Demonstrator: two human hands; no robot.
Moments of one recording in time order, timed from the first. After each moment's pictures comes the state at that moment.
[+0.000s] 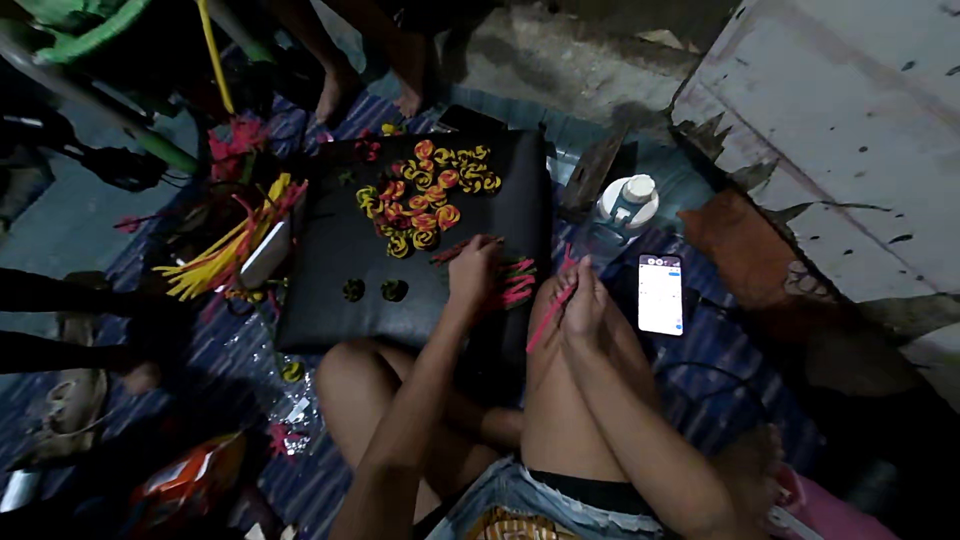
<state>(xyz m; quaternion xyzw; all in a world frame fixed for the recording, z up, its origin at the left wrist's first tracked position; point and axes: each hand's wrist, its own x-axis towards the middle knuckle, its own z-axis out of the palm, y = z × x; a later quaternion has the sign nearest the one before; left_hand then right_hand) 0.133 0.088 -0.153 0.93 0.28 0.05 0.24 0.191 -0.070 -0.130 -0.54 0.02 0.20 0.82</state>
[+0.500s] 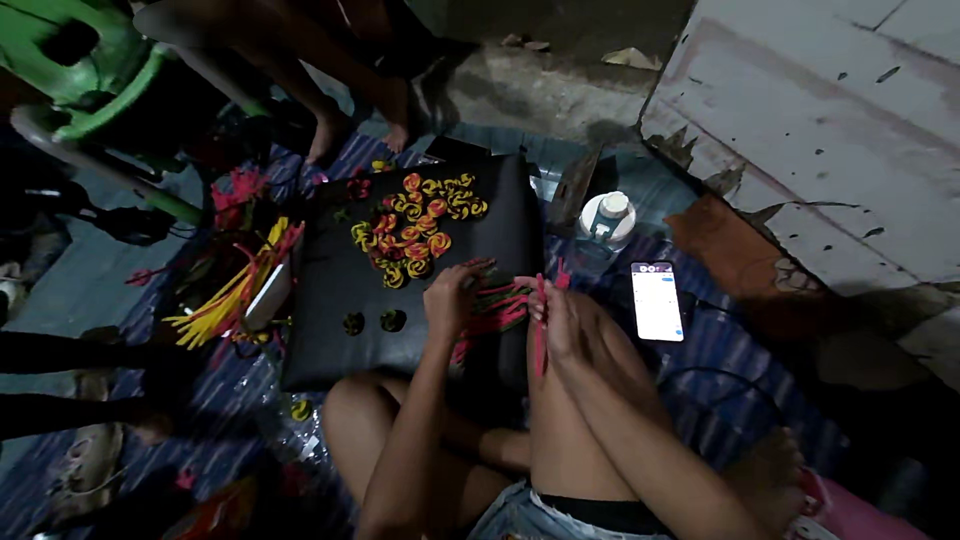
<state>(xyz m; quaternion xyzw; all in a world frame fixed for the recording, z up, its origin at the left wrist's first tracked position) 0.110 0.092 -0.136 0.92 0.24 0.21 0.23 0.191 -0.067 -0.133 -0.53 -0.06 0.31 0.78</state>
